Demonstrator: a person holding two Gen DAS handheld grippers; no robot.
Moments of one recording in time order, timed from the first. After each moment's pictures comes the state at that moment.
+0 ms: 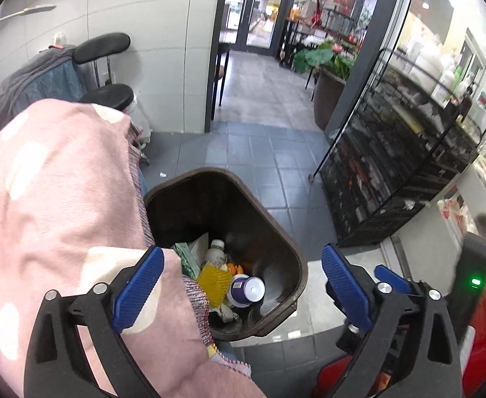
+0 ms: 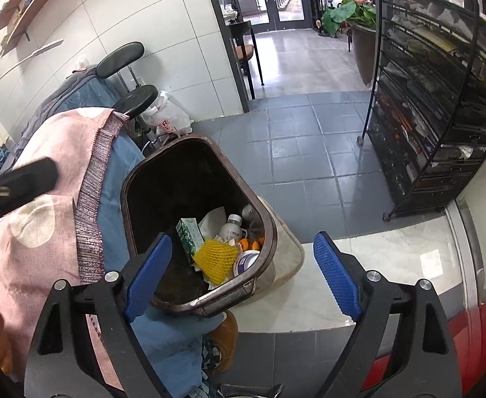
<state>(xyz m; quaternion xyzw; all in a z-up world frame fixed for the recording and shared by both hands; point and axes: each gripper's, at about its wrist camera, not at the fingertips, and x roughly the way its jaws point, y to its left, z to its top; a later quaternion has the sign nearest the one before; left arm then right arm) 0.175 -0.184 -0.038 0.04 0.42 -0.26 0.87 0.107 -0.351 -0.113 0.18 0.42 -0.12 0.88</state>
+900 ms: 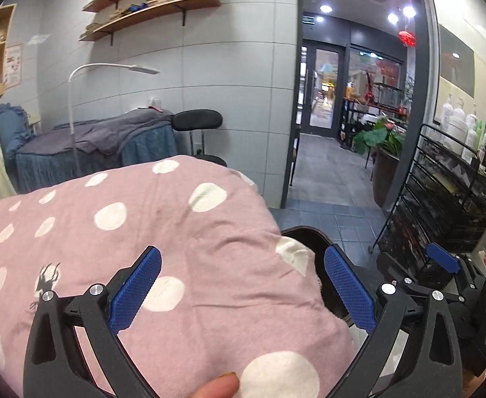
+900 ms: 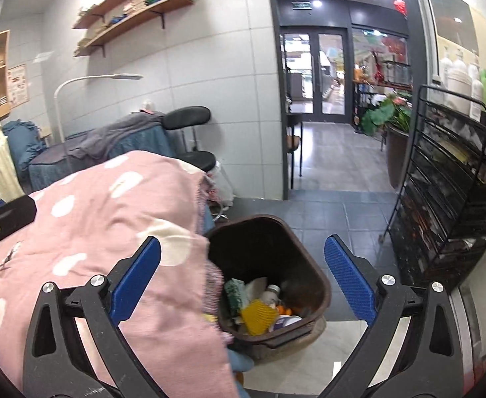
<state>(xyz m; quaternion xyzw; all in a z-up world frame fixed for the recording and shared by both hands) 0.073 -0.047 0.024 0.02 0.26 -0.11 0.96 0.045 -0.216 -0.018 0.07 0.24 -0.05 0.97</state>
